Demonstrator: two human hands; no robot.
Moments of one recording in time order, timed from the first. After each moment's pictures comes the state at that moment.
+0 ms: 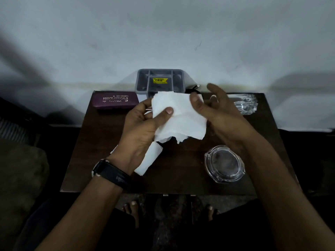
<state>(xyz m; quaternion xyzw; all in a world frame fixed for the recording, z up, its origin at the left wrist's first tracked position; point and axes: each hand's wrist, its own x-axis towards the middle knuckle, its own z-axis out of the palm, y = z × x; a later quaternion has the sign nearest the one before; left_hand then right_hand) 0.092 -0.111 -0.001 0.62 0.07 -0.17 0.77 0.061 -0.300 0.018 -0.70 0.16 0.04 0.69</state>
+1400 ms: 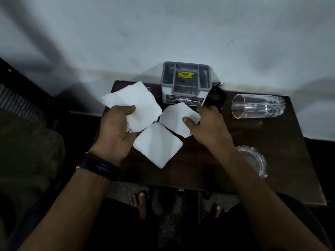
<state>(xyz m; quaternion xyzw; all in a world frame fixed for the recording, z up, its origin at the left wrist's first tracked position) 0.106 -0.018 -0.004 0.48 0.29 -0.13 0.82 0.090 -0.238 -0.055 -0.94 0.15 0.05 0.30</state>
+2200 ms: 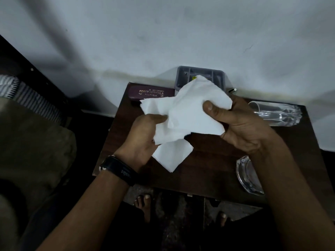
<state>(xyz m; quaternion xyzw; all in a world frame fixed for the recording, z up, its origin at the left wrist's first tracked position) 0.097 -0.035 -0.007 0.52 0.23 -0.21 0.79 0.082 -0.242 0.023 -0.54 0.05 0.14 0.83</state>
